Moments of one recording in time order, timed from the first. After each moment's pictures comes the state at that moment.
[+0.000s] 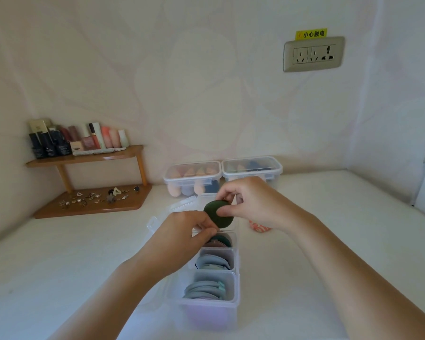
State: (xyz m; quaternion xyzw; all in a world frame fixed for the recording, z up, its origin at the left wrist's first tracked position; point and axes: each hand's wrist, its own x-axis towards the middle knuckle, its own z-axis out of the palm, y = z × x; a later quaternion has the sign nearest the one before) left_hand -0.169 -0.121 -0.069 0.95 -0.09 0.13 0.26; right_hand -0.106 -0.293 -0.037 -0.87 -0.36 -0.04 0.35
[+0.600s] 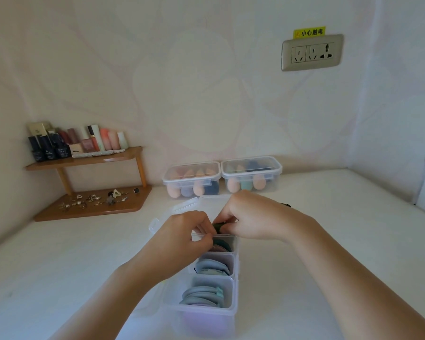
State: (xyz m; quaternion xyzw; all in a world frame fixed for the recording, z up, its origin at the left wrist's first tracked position) left_hand -0.178 -0.123 -0.063 0.95 -0.11 0.13 0.26; right_hand -0.116 -0.288 -0.040 -0.91 -0.37 0.03 0.18
